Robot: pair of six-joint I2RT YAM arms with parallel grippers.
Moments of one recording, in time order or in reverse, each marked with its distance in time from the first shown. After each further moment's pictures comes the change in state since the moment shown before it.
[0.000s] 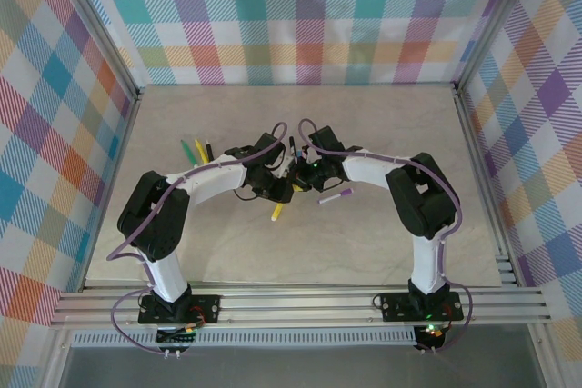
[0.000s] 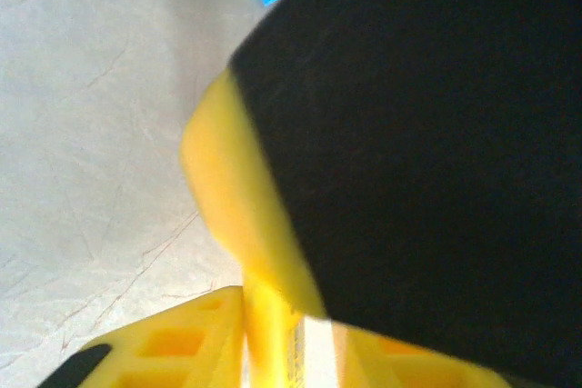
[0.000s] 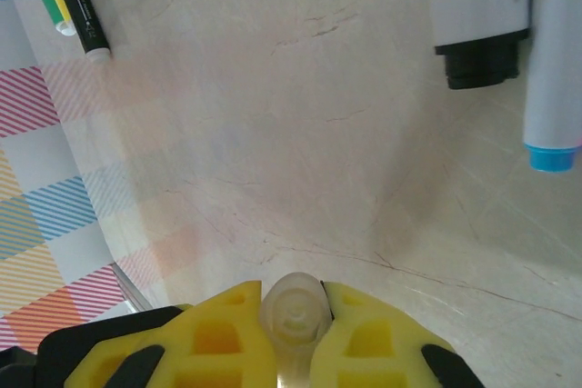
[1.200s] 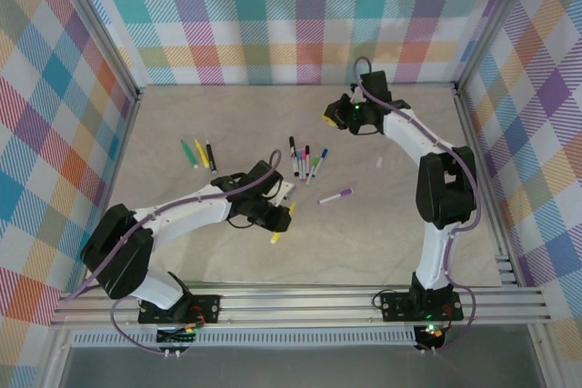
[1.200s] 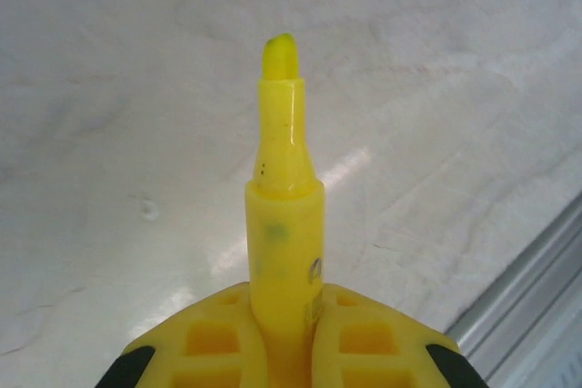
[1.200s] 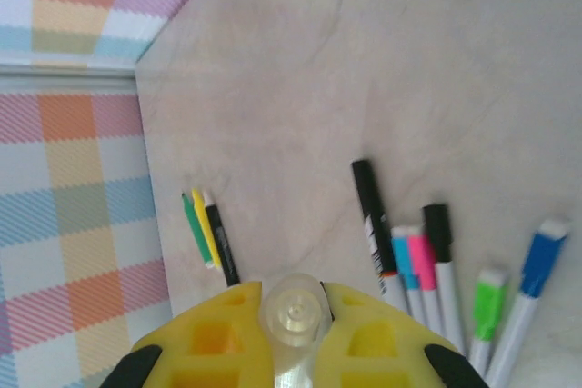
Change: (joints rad) left arm -0.124 -0.297 -0.243 -0.005 0.039 -0.068; right arm -0.328 0.009 0.367 -0.167 0.051 -0.056
